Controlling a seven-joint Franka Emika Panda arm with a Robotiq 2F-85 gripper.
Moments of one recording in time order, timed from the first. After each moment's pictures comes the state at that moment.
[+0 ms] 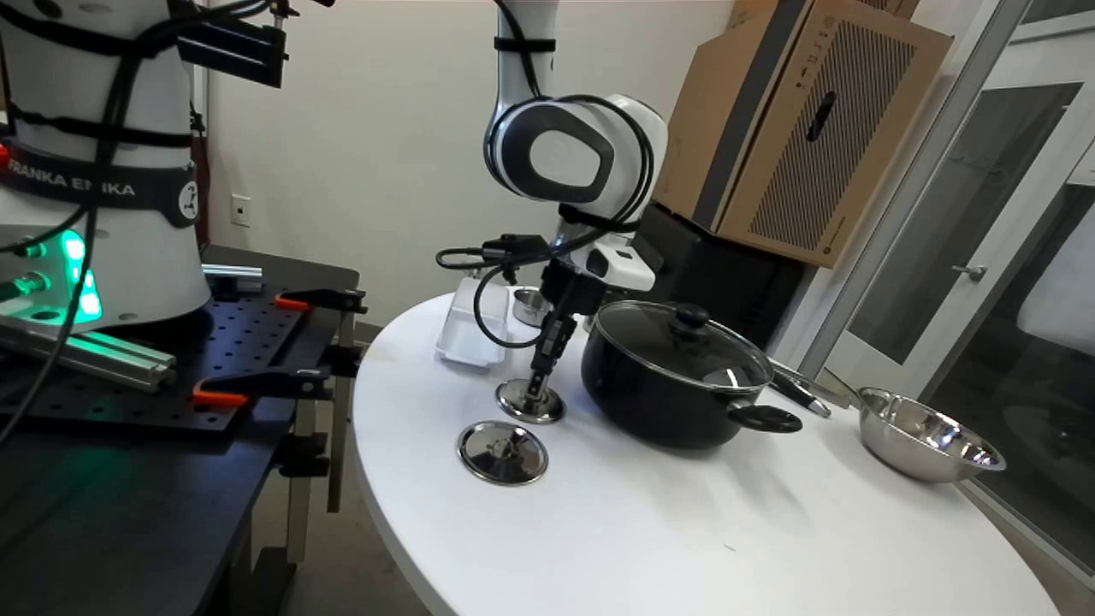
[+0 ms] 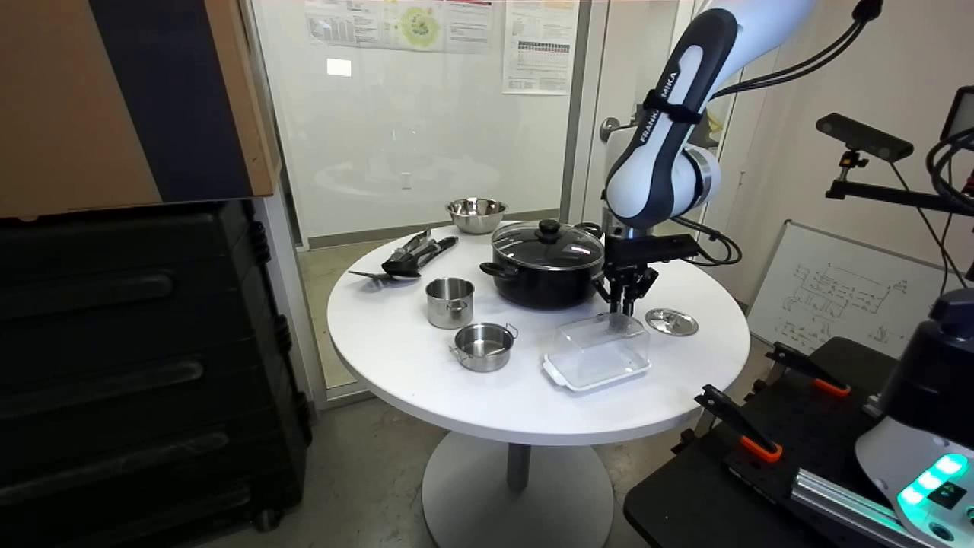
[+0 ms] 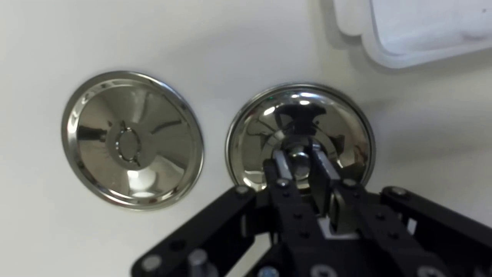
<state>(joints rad) 0.10 0.40 -0.14 -2.47 -0.06 2.81 0.45</state>
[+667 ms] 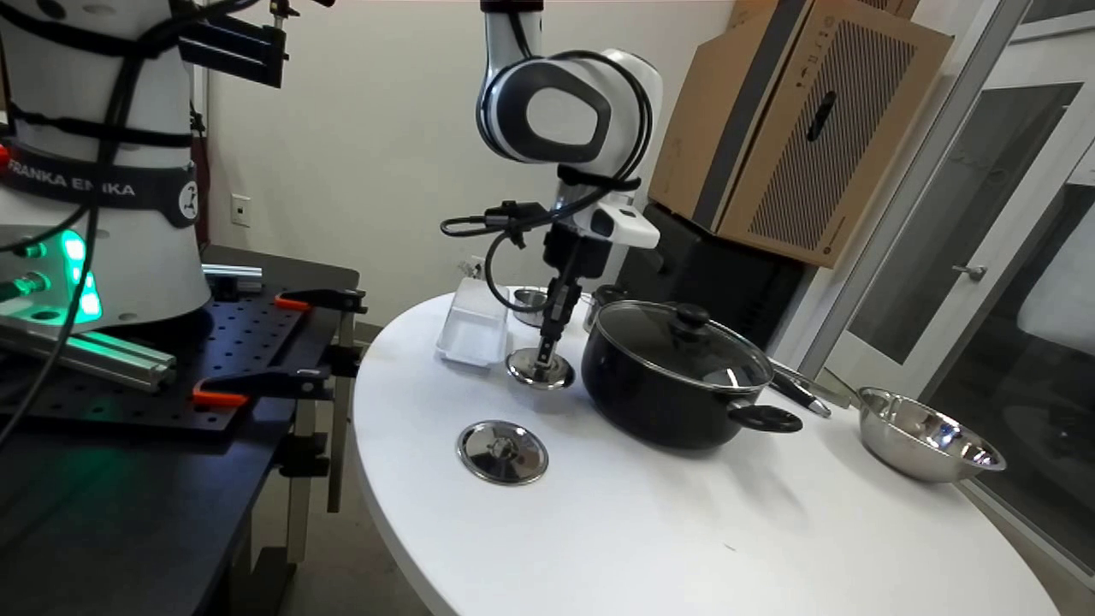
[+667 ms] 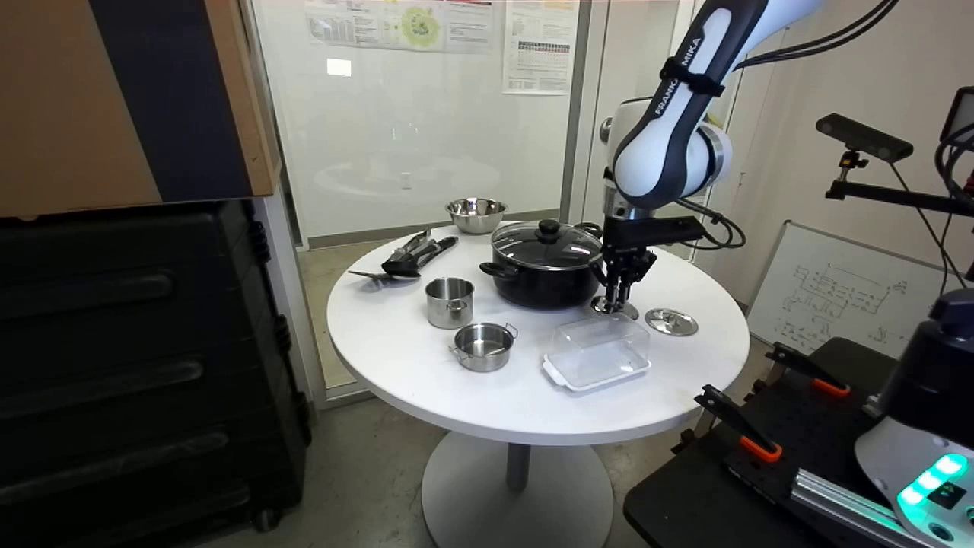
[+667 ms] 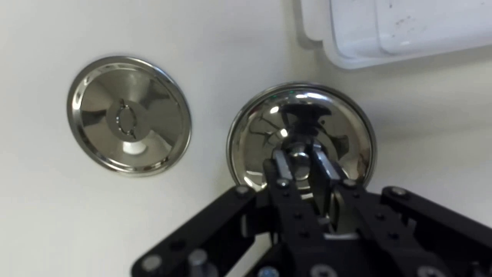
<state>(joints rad) 0.13 0.27 -0.14 -2.54 -0.08 2.81 0.42</state>
